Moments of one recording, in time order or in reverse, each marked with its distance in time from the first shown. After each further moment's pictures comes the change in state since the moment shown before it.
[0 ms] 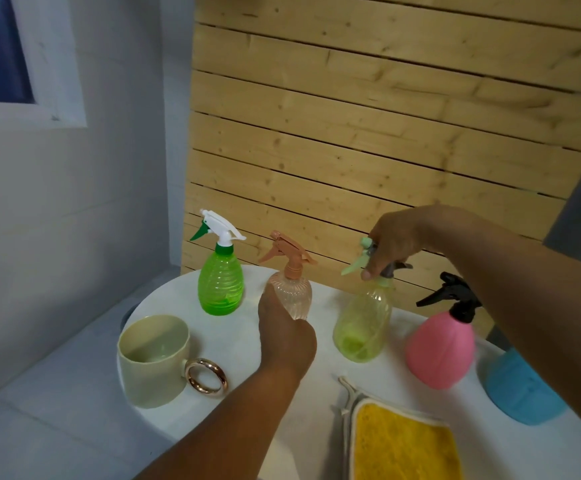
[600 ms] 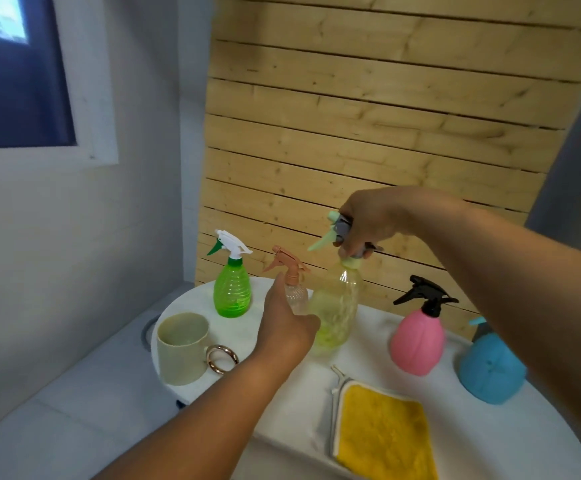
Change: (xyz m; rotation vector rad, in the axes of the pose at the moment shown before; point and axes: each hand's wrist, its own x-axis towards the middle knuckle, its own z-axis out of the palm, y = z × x) left_hand -0.079 0.097 -0.046 0.085 -0.202 0.032; right_hand -0.111 -0.038 -0.035 0.133 0.187 -0.182
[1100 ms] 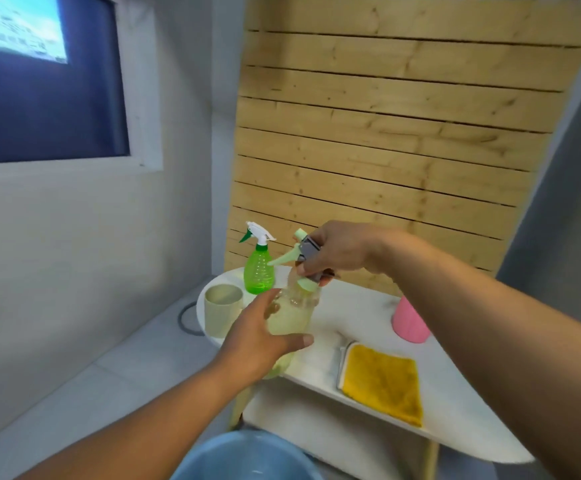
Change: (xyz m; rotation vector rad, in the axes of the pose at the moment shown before) left_hand -0.125 -0.006 -0.074 0.179 0.000 0.097; right_hand -0.091 -0.053 0.063 0.430 -0.059 -0.240
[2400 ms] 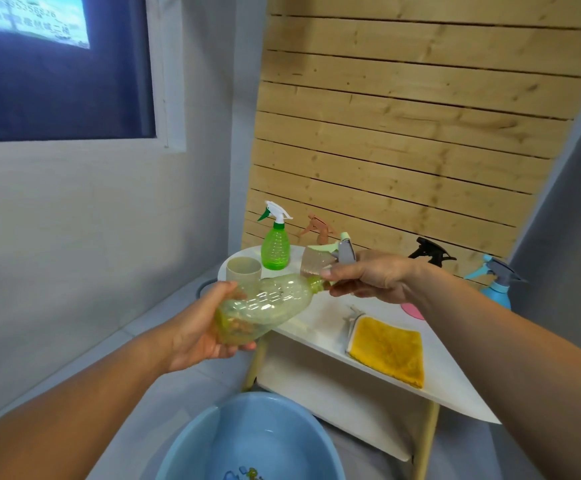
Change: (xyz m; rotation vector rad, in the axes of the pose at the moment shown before) left_hand -0.045 -0.034 -0.086 -0.484 -0.197 -0.495; right_hand -0.035 0.054 0.053 0.581 -0.130 0.202
